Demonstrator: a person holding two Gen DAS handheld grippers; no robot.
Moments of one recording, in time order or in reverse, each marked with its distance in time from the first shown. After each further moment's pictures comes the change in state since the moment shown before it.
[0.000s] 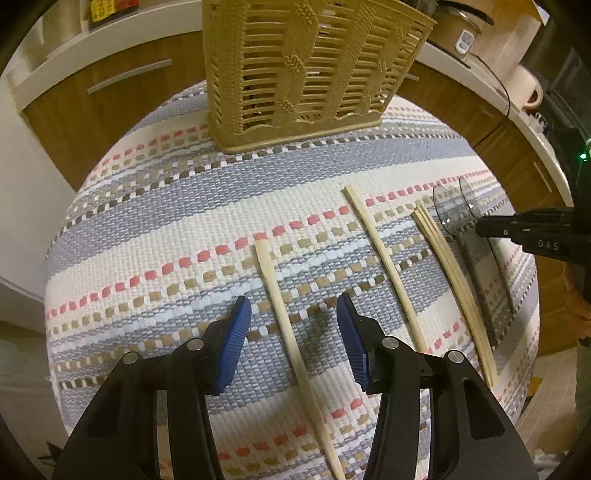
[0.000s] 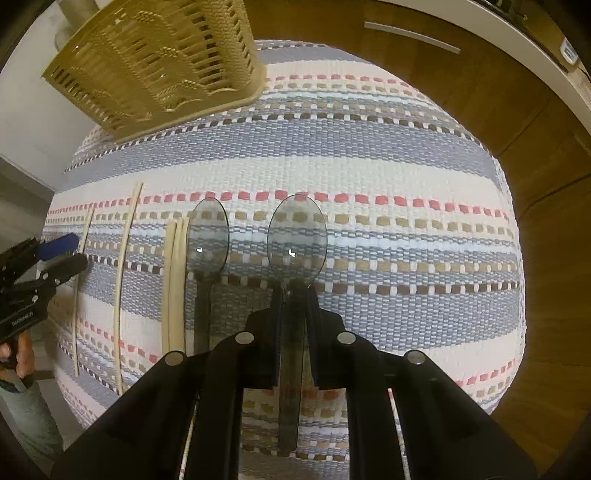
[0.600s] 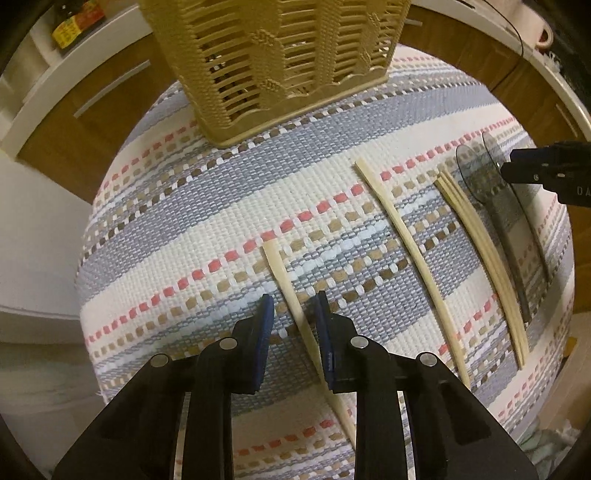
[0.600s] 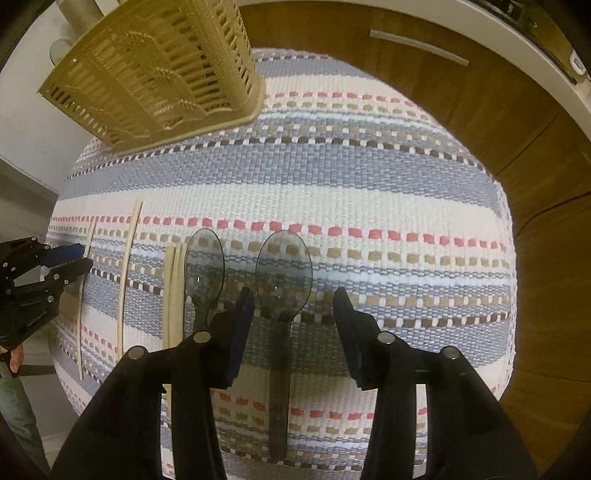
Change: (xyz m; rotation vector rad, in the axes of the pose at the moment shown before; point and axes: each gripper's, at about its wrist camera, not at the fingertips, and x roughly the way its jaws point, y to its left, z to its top) left arm 0.023 -0.024 0.036 0.135 0.171 0.152; right arm -0.003 -0.012 0.032 -0.020 0.030 0.016
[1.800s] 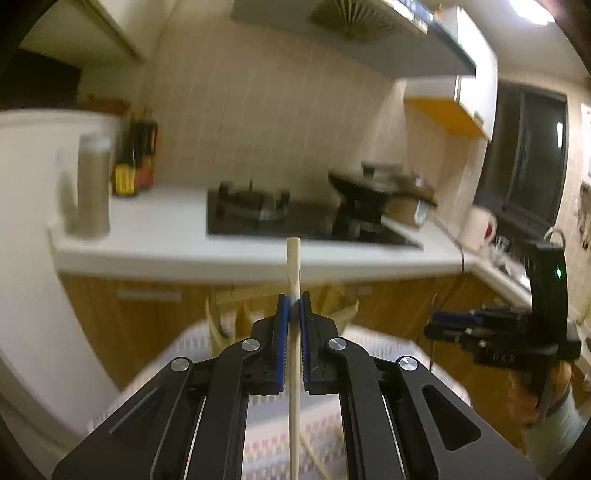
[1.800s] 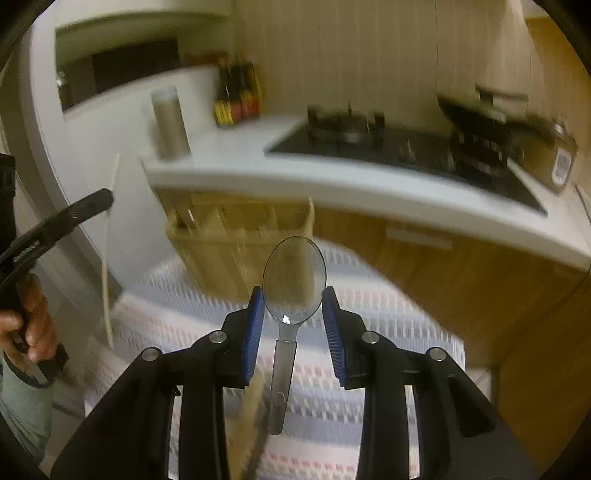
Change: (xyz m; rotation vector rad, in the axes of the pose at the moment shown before) left arm -0.210 0.028 -0.002 -0.193 -0.946 -0.157; right arm -0.157 0.059 0.007 -0.146 -0.623 0.050
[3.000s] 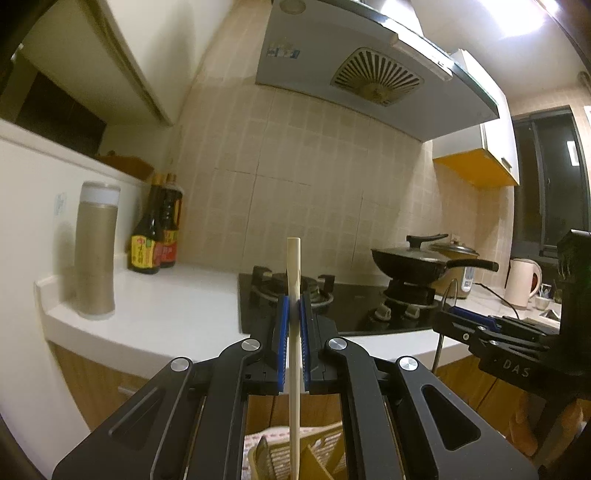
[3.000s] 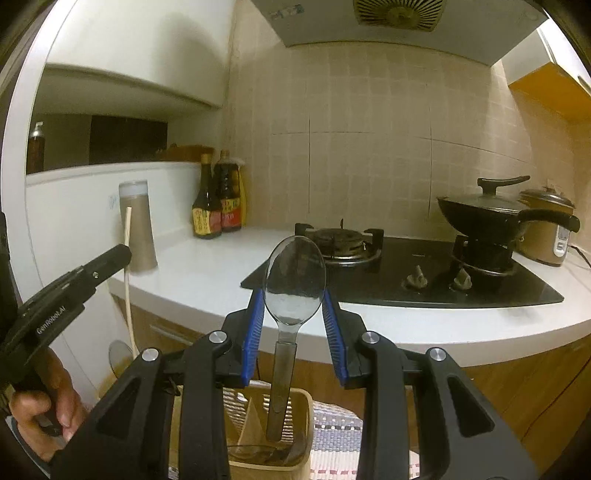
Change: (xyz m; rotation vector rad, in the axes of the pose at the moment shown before) left arm 0.091 0.038 0.011 0.032 -0.322 0.124; right arm 0.104 -0.003 0.068 -0.023 -0.434 -0.090
